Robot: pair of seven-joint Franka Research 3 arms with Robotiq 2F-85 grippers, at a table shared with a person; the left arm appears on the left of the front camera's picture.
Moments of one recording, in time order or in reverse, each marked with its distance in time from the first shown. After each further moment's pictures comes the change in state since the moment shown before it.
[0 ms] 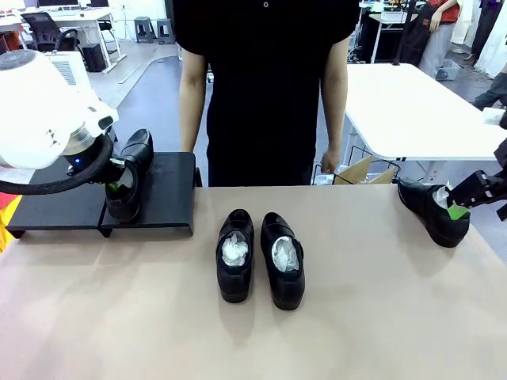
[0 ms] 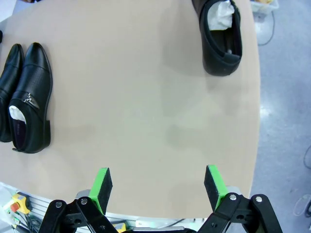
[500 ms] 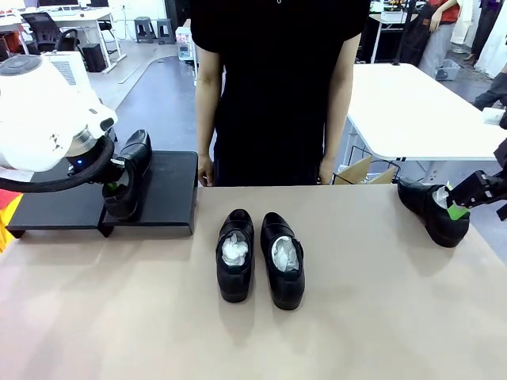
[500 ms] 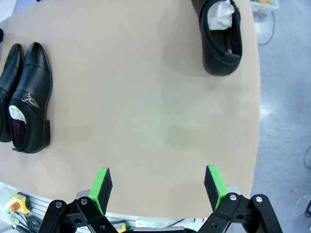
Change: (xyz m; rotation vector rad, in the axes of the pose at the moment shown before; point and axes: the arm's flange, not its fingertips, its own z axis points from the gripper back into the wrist) left arm 0.007 0.000 -0.008 0.018 -0.017 0.028; right arm 0.000 0.000 0.000 0.000 0.000 0.000
